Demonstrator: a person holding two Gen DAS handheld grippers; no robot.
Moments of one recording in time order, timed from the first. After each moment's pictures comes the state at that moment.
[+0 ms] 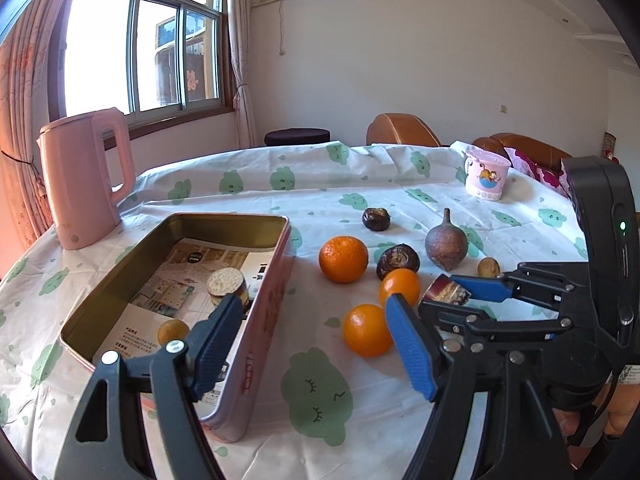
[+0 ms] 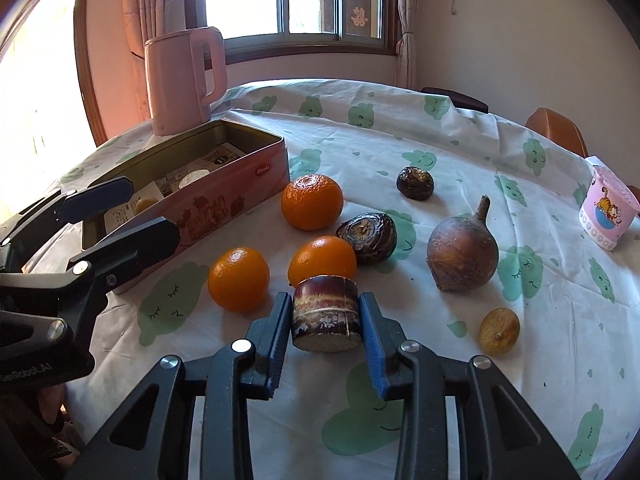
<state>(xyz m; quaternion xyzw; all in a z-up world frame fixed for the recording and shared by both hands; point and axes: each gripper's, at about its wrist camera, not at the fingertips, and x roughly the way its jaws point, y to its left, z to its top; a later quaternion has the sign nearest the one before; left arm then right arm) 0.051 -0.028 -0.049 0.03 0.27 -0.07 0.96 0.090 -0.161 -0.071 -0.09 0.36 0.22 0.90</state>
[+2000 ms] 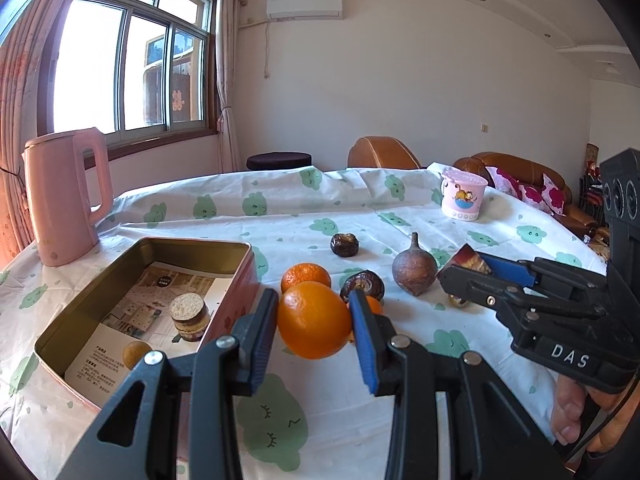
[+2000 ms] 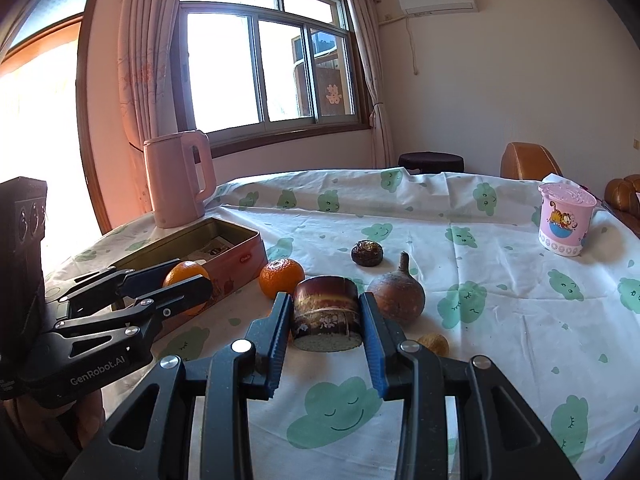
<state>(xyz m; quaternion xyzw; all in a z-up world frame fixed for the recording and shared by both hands) 0.049 -0.043 -0.047 0.01 0.22 -0.10 0.97 0.063 -0.211 -0.044 0.00 0.23 0.22 0.95</state>
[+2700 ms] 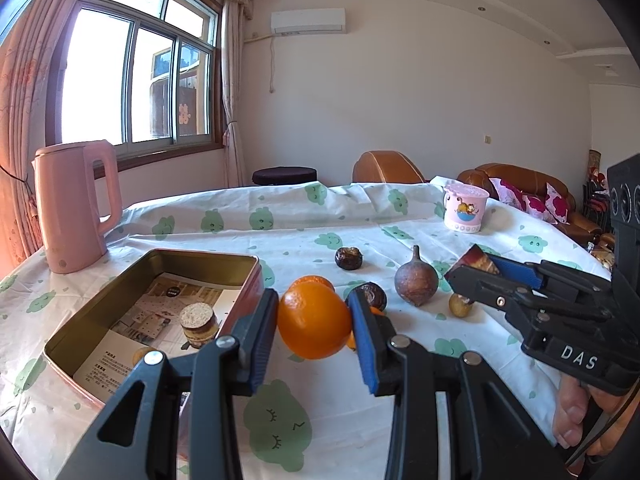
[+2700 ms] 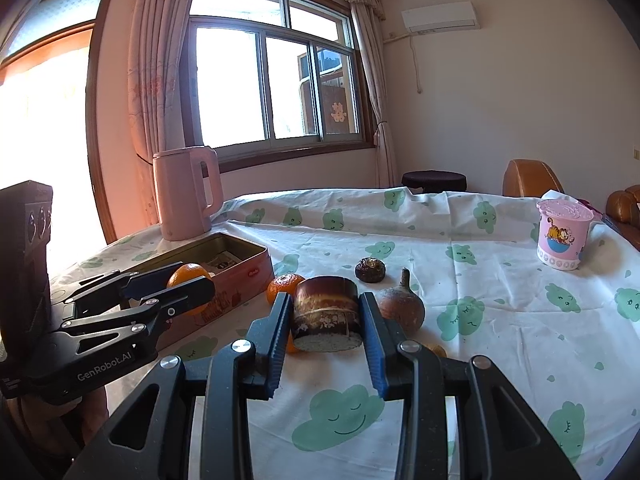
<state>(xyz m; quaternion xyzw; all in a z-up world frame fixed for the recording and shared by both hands) 0.040 -0.041 -0.043 0.01 0.19 -0.09 0.98 0.052 -0.215 -0.039 0.00 0.20 0.23 0.95</state>
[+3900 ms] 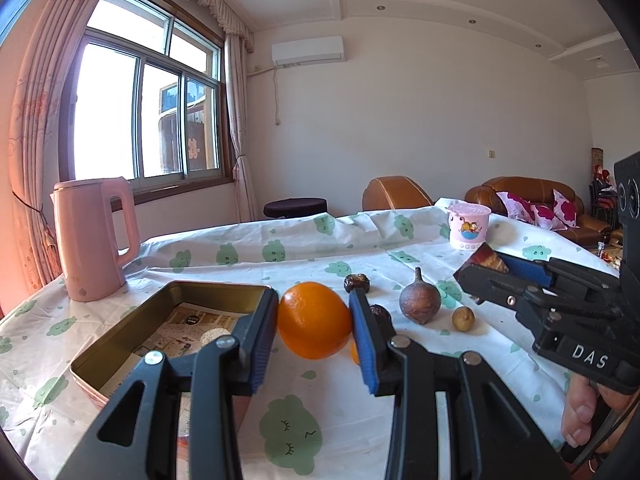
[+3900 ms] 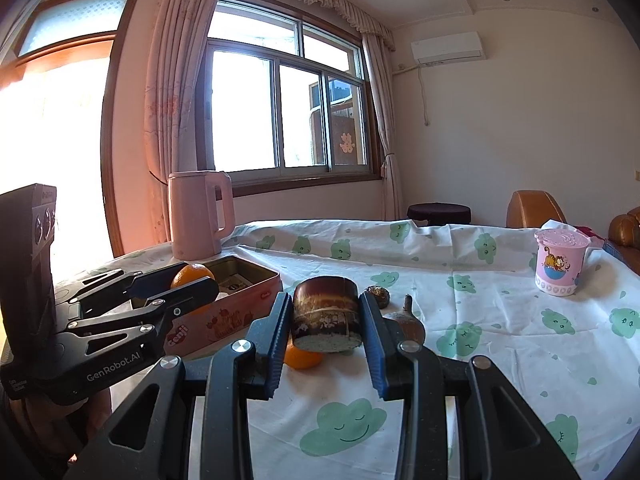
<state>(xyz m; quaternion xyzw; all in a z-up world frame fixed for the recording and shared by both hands) 0.020 -0.045 -0.034 0.04 0.13 -0.06 0.99 0.028 -0.217 -0.032 0.00 0.13 0.23 0.96</state>
